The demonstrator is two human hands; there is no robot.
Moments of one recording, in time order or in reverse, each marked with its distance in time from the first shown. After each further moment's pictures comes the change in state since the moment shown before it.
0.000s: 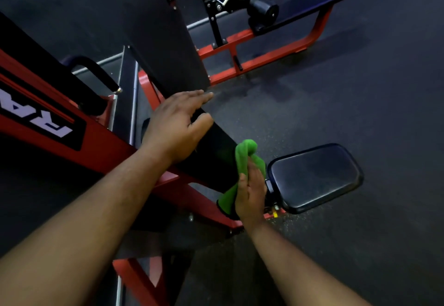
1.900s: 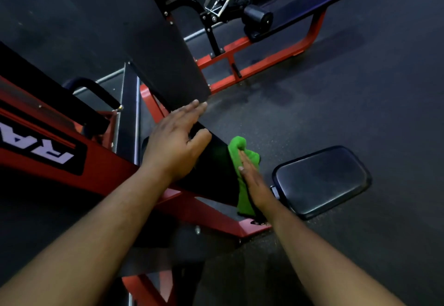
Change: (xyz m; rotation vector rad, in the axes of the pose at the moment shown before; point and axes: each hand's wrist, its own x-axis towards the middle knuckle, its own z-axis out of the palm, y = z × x) left_hand 0.003 -0.003 0.002 -0.005 -0.009 -0.030; right_hand 0.066 0.009 -0.014 0.078 -0.542 0.099
